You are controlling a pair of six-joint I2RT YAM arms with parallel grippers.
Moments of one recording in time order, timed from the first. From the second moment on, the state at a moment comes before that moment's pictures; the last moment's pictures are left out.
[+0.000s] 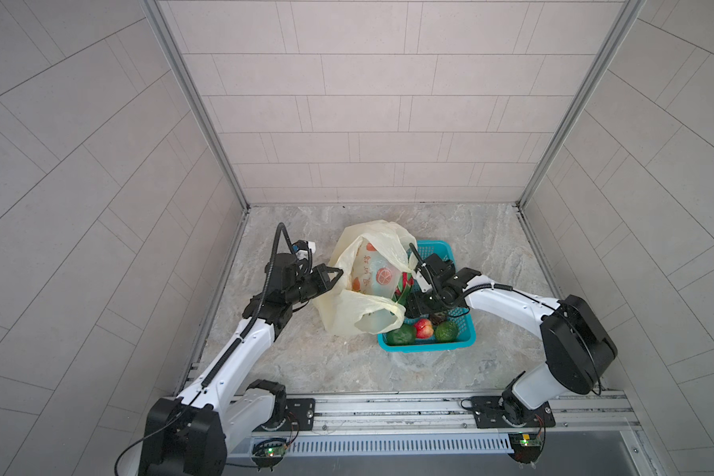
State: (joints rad) left arm -0.21 1.04 0.63 -0.04 0.57 -0.77; right arm 0.58 1.58 0.99 -0.61 -0.11 0.38
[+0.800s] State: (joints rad) left arm -0.21 1.05 0.64 -0.05 0.57 -0.75; right arm 0.59 1.65 1.04 -0.63 0.04 0.42
